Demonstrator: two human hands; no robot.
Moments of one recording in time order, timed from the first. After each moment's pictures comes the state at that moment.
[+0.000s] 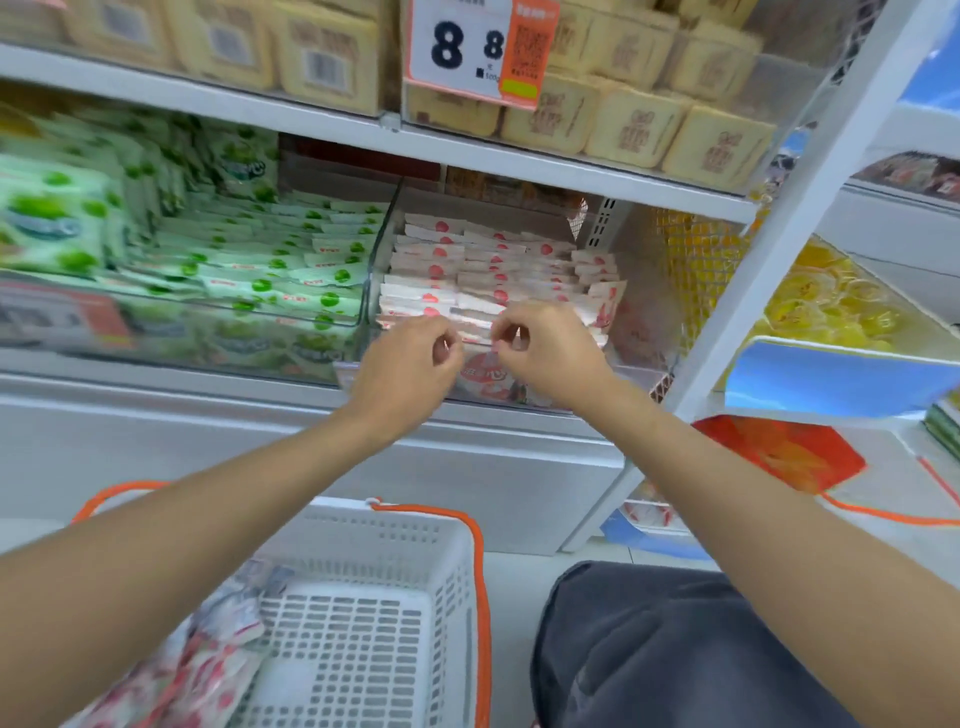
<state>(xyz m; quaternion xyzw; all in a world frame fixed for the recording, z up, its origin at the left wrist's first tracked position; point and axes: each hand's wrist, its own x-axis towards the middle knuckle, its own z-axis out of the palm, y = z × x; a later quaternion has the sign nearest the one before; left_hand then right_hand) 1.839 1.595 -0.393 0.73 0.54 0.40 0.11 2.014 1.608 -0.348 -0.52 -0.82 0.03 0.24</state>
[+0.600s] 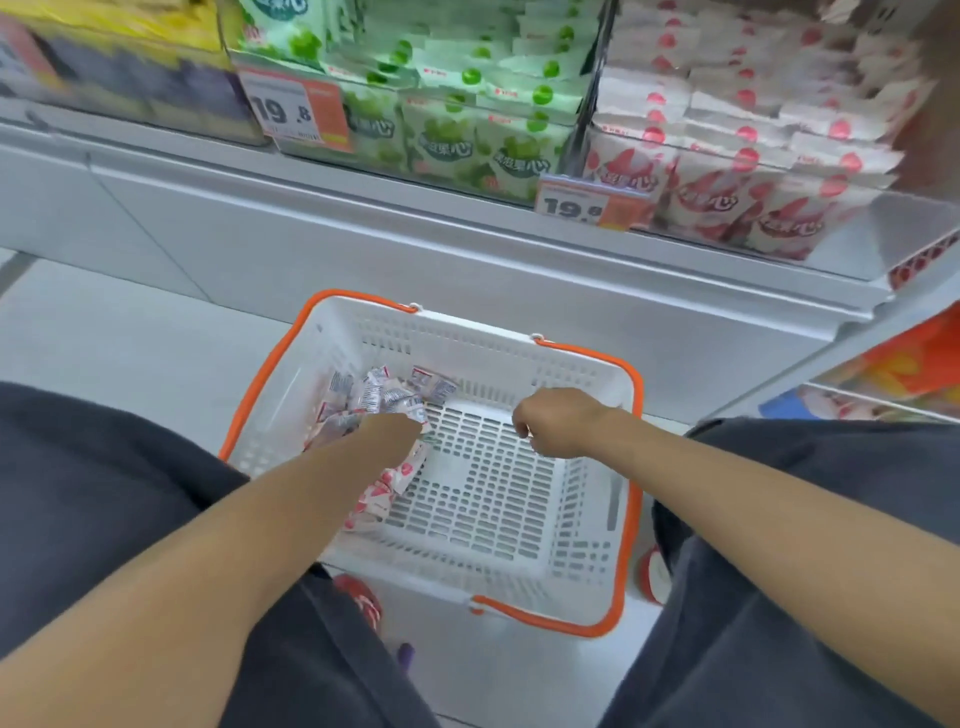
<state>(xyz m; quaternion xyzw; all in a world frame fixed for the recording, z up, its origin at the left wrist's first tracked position) 1.647 1.457 -0.646 0.70 0.59 -0.33 0.24 1.888 1.490 -0.538 -0.38 -0.87 0.17 -0.26</state>
